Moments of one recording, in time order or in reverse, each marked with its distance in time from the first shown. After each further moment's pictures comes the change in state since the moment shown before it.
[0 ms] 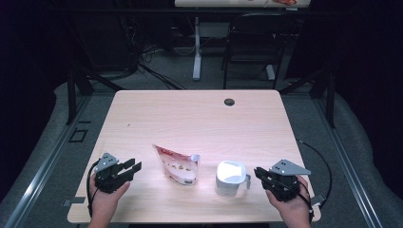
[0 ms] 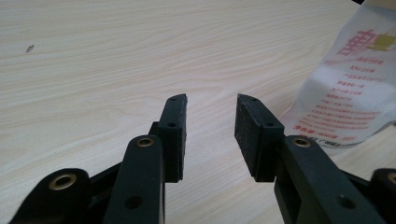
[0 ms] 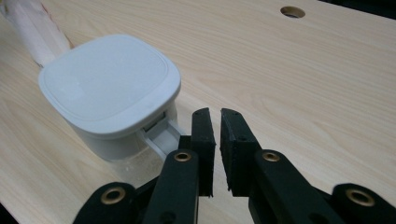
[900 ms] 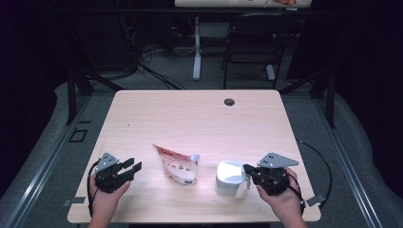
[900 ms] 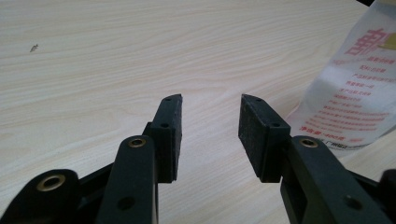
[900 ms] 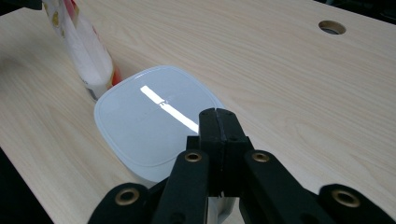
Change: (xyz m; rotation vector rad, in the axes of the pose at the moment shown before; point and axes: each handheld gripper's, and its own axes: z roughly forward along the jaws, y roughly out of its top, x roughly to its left) left arm 0.001 -0.002 0.002 -0.010 0.013 -0.006; right arm 0.017 0.027 0.010 0.021 0.095 -0.048
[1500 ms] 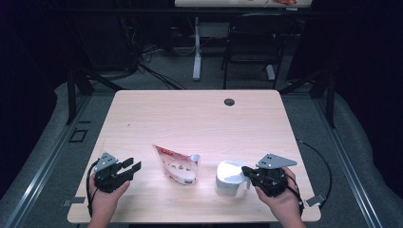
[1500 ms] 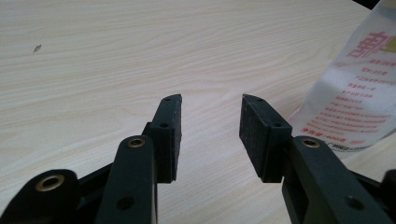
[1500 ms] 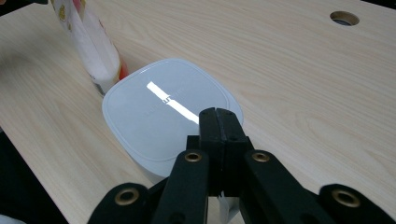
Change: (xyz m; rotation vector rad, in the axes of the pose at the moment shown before) left arm 0.001 0.000 -0.001 -0.004 0.002 -0.004; right arm 0.002 -0.002 0.002 0.022 0.024 0.012
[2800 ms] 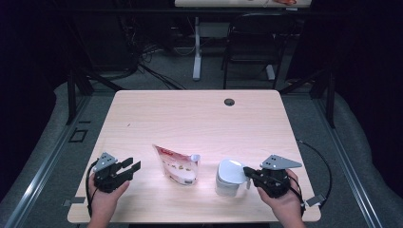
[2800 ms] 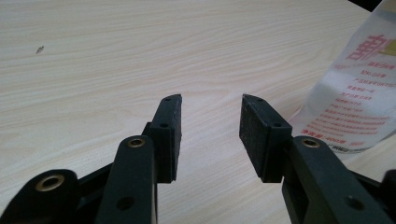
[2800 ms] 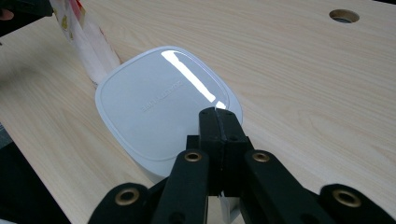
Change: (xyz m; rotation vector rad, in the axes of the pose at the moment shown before) left arm 0.000 0.001 -0.001 -0.003 0.001 -0.001; right arm -0.005 -0.008 -0.002 -0.035 0.019 0.048
